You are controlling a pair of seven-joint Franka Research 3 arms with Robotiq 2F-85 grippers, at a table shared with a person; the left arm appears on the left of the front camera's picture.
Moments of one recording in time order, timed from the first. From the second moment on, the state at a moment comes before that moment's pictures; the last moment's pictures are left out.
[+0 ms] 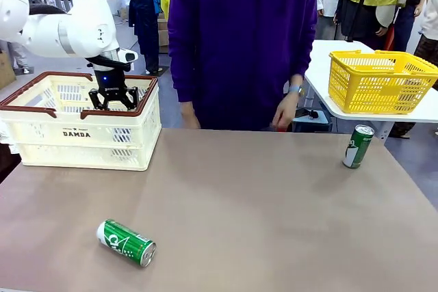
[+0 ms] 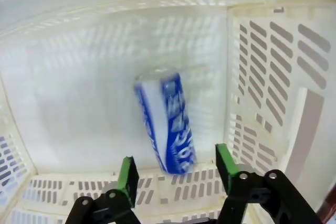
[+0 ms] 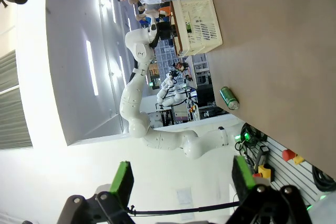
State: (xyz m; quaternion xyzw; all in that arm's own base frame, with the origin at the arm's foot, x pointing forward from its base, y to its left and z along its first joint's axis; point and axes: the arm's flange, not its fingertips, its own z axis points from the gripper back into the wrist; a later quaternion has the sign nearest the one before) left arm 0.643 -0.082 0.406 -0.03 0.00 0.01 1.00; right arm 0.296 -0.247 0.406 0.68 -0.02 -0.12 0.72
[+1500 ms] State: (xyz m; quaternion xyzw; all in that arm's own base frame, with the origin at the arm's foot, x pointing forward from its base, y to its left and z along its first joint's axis) left arm 0.451 0.085 0.612 -0.51 -0.08 -0.20 0.83; right arm 0.296 -0.247 0.406 0.68 -0.02 -0.13 0.72
